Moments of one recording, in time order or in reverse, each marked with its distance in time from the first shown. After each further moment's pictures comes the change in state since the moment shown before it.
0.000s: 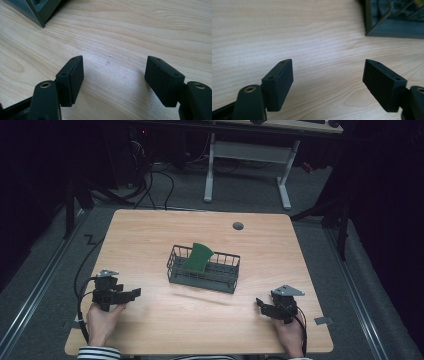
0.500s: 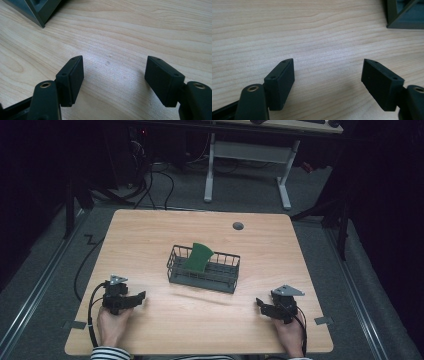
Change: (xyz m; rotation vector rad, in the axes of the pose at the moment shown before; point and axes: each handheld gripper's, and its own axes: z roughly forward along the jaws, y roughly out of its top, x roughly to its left) left arm -0.007 -0.017 0.031 -0.048 0.107 0.052; right arm 0.000 0.000 0.000 0.000 -0.001 0.001
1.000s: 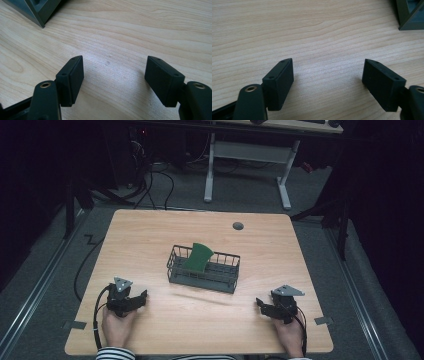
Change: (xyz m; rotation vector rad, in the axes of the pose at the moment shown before) left arm -0.010 -0.010 0.009 -0.094 0.099 0.071; right arm 0.000 0.000 0.000 0.000 -0.001 0.001
